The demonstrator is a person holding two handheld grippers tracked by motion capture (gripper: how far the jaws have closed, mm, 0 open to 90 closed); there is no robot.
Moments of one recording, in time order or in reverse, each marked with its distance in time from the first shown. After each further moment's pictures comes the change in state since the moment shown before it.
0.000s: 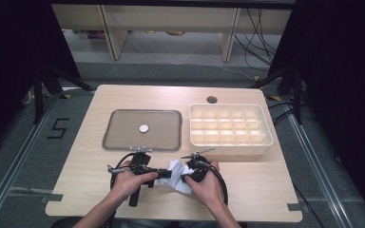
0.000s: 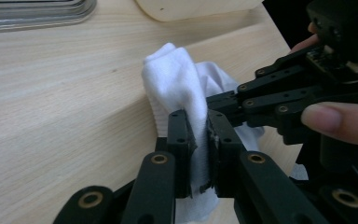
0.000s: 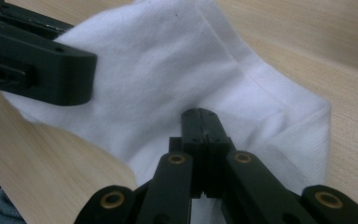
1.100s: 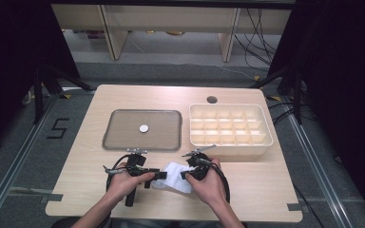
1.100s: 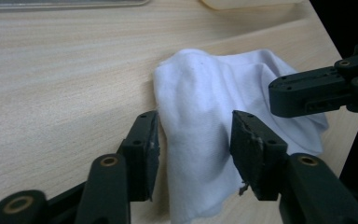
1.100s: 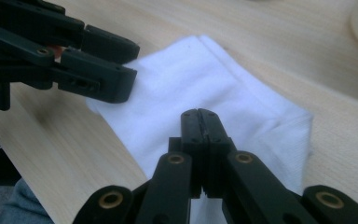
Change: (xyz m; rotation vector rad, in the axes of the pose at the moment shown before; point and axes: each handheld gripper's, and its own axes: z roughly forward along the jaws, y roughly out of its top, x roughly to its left) left arm 0.027 -0.009 0.001 0.025 0.114 -0.025; right arm 0.006 0.006 -0.016 -0.029 0.011 -0.042
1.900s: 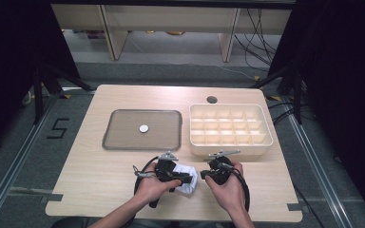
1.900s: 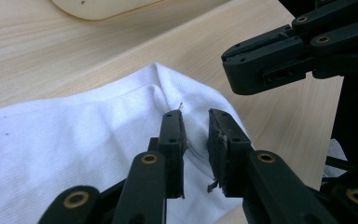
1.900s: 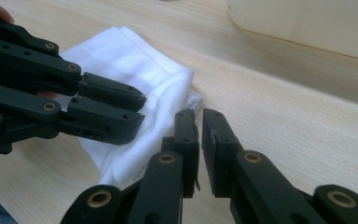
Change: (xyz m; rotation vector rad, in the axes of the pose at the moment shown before) left arm -0.064 0.006 0.051 -0.014 -0.100 0.253; right arm -0.034 -0.029 -0.039 -0.084 -0.120 0.030
